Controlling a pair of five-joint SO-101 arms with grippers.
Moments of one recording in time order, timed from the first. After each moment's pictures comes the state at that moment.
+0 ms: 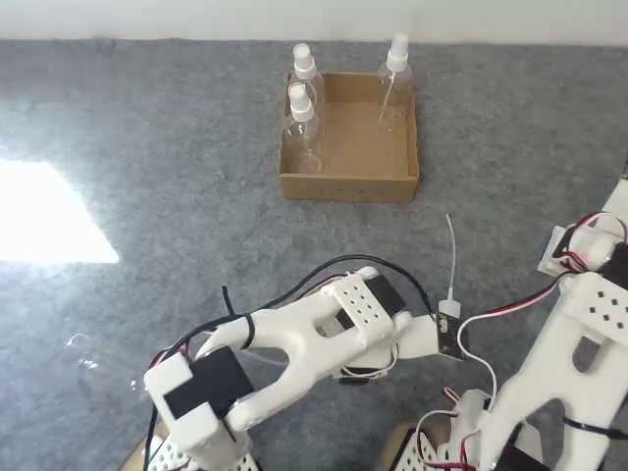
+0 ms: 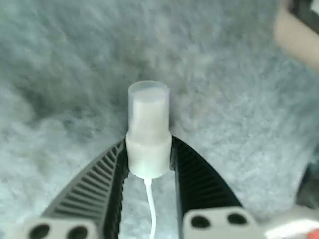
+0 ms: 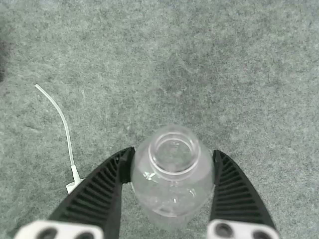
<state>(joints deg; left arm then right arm) 49.6 7.3 30.6 78.2 -29.1 28.8 -34.2 26.5 78.2 6.5</state>
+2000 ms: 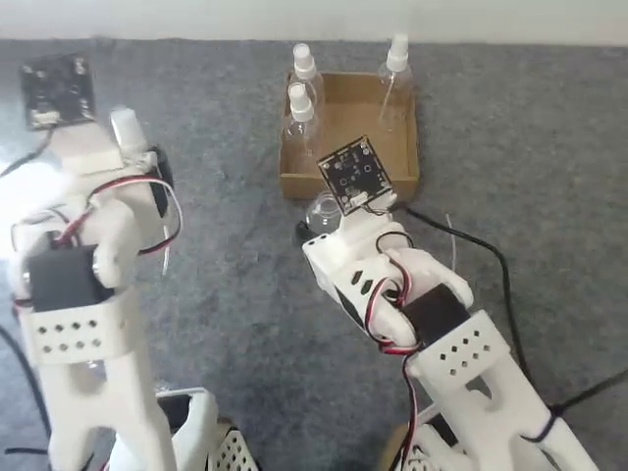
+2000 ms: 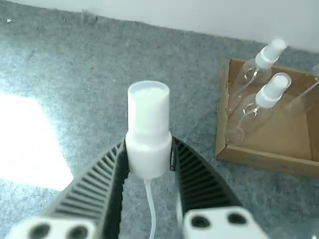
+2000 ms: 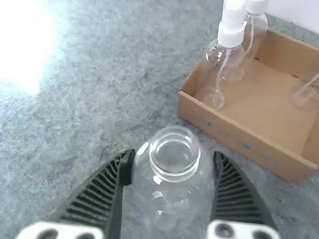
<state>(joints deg) -13.8 -40.2 15.9 75.1 9.2 -37.2 -46.5 44.7 46.4 -2.5</state>
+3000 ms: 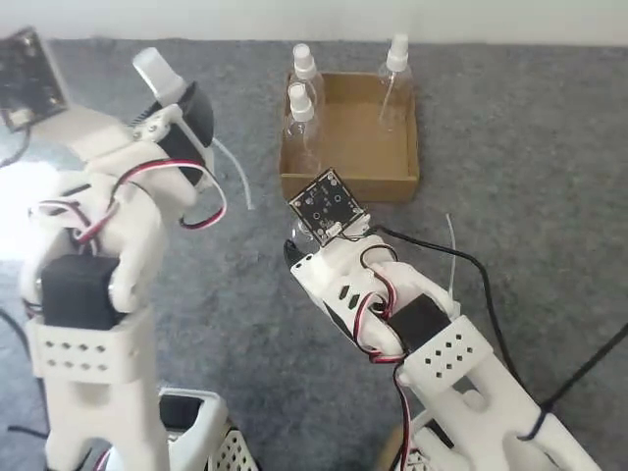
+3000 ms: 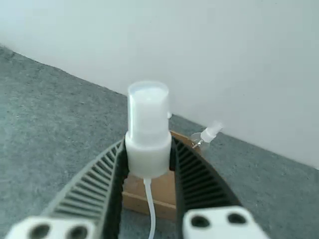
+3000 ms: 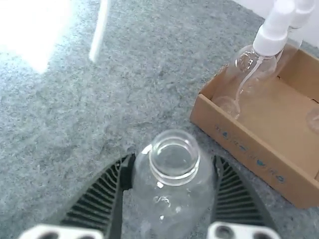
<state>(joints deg) -0.3 -40.2 8.0 67.3 33.1 -40.4 -46.5 53.2 37.8 5.3</state>
